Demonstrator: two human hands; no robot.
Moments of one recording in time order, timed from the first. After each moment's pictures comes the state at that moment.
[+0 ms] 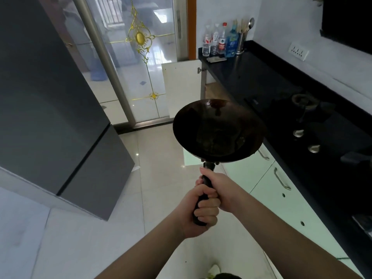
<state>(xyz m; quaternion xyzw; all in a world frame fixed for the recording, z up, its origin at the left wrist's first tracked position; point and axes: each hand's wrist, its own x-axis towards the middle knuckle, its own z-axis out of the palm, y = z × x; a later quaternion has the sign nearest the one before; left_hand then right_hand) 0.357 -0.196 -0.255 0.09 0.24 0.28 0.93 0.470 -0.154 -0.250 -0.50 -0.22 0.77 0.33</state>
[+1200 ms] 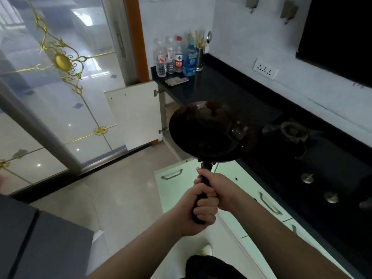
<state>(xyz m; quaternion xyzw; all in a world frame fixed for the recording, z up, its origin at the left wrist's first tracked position) 0.352 0.214 -0.269 0.11 0.20 0.10 0.97 0.474 0.212 -0.263 -0.57 -0.15 0.68 0.43</state>
